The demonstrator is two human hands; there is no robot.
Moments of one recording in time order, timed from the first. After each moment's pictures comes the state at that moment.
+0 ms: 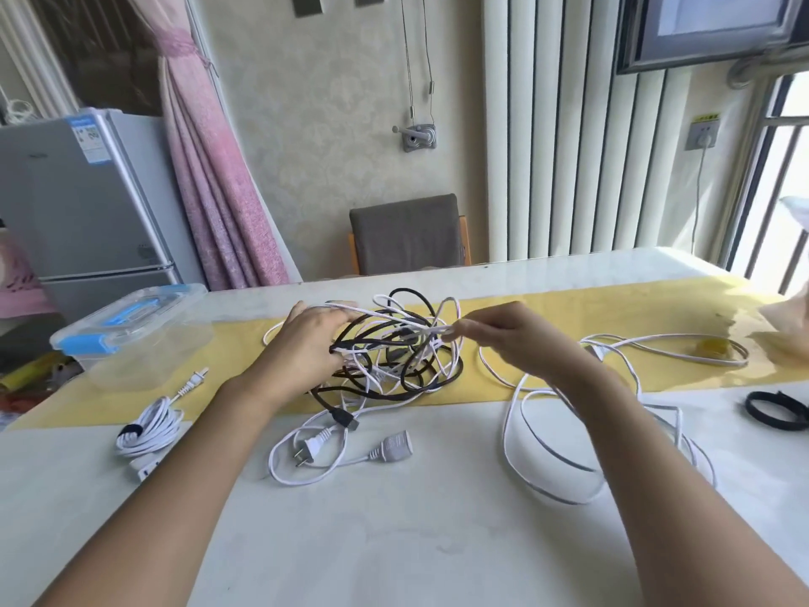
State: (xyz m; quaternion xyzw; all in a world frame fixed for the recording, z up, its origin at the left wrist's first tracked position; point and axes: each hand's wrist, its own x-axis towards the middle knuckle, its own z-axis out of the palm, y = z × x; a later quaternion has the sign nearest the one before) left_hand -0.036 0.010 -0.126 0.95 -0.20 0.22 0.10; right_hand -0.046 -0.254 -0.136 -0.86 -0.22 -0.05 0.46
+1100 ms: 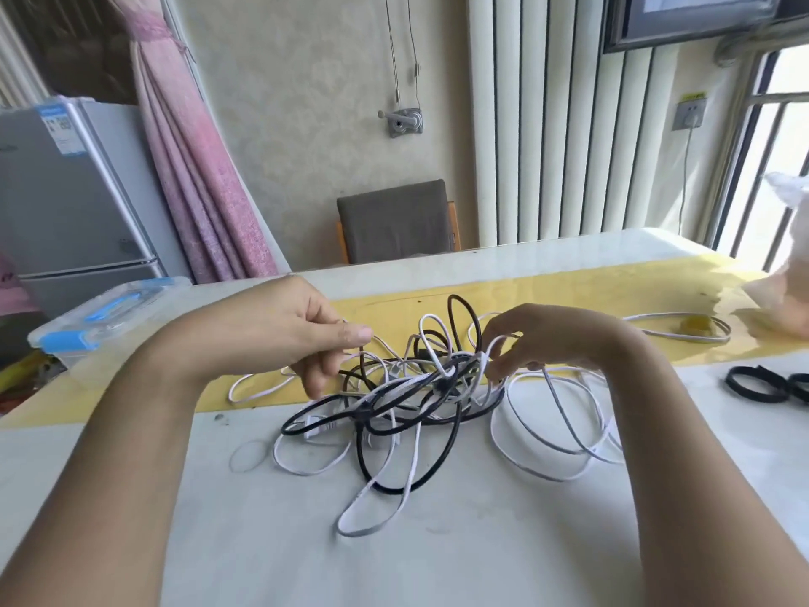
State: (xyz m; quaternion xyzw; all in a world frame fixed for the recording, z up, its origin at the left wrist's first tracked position) left_hand -0.123 -0.021 -0.046 0.93 -0.15 -0.11 0.31; right_hand -0.064 -0.292 -0.123 -0.92 -0.16 0.13 0.34
